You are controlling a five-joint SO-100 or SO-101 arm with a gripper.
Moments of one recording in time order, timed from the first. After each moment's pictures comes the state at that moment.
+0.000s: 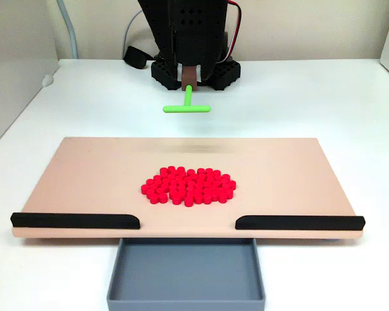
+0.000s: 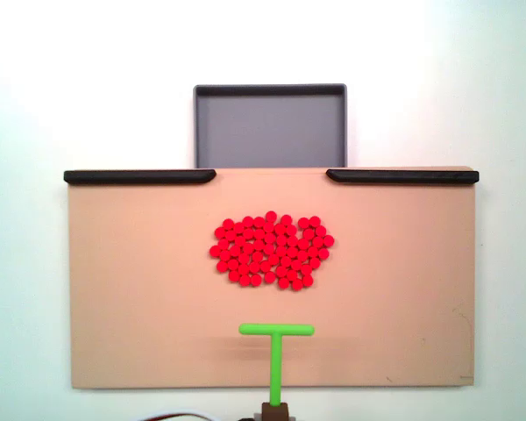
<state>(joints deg) 2.9 108.9 107.6 86.6 -88.7</state>
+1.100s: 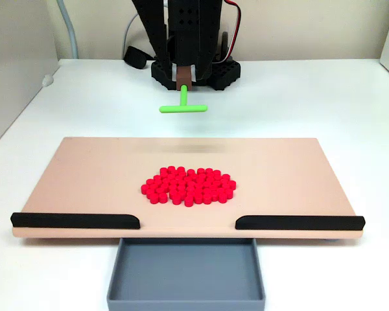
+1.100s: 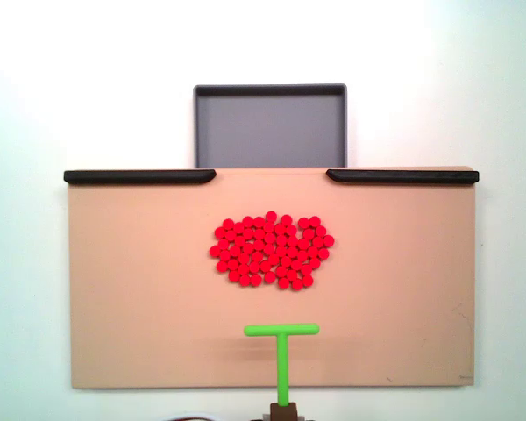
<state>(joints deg) 4.3 108.9 107.6 86.6 -92.8</state>
